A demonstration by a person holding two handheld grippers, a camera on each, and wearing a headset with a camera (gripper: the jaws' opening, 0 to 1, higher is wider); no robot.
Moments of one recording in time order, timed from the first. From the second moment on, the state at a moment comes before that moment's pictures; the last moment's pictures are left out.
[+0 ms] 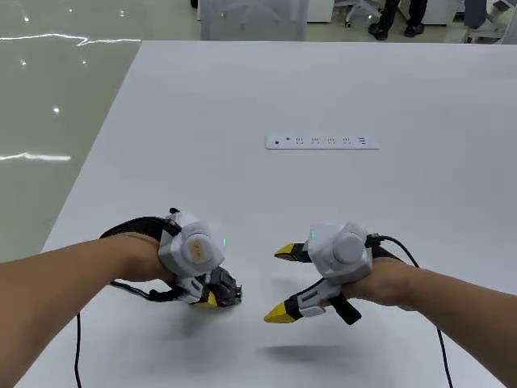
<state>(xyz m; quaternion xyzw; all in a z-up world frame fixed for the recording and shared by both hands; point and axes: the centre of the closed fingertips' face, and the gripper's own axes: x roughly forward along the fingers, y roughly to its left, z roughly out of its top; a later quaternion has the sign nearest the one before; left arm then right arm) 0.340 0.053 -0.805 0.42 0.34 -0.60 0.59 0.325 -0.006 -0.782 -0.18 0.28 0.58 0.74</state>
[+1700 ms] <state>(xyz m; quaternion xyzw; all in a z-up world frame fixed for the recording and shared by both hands) 0.340 0.051 -0.802 0.38 0.35 -0.60 0.61 0.332 0.034 -0.828 -0.26 0.33 0.60 0.68</state>
